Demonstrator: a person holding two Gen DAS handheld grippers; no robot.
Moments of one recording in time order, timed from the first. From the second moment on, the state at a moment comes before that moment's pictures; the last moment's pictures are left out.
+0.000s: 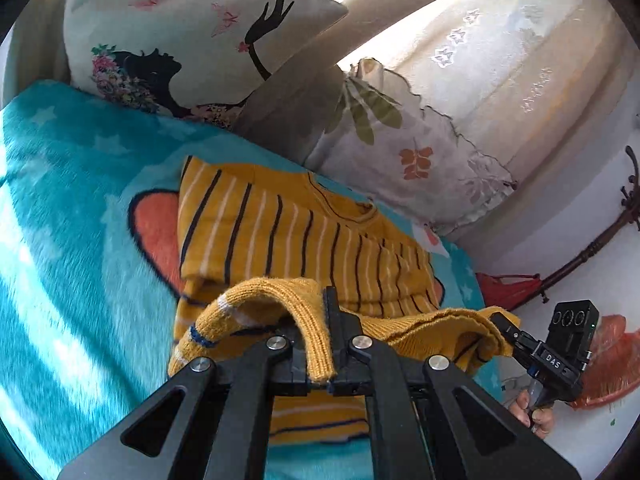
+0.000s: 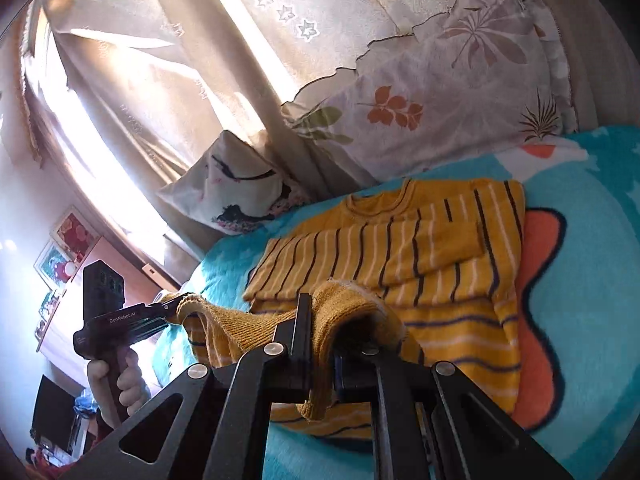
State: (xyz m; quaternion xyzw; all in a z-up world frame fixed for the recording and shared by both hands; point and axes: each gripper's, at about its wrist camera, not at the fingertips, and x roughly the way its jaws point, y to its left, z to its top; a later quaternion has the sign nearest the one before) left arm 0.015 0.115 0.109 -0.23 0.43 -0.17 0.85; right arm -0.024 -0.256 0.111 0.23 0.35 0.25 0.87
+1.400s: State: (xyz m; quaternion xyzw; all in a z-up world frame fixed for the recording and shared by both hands) left arm 0.064 0.181 0.050 -0.26 0.50 -0.16 0.81; right arm 0.030 -0.361 0.048 0.30 0.40 0.11 0.86
